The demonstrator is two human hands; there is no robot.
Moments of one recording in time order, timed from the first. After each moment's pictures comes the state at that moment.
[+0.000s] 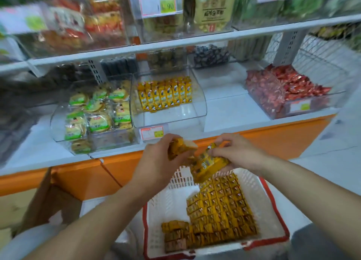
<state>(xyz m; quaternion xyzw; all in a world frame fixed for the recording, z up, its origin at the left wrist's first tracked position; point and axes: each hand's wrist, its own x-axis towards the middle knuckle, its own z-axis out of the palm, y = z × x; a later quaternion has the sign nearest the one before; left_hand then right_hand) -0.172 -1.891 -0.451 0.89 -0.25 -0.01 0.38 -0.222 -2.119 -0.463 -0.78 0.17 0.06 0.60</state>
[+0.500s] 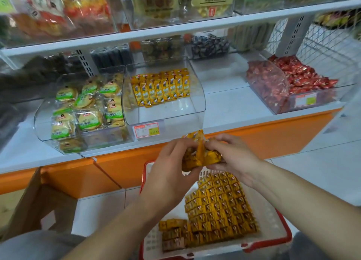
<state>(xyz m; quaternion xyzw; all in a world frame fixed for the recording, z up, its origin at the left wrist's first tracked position) -0.190 -1.913 -0.474 0.86 -0.34 0.05 0.39 -0.215 -2.099 -0.477 -0.61 0.25 0.02 0.75</state>
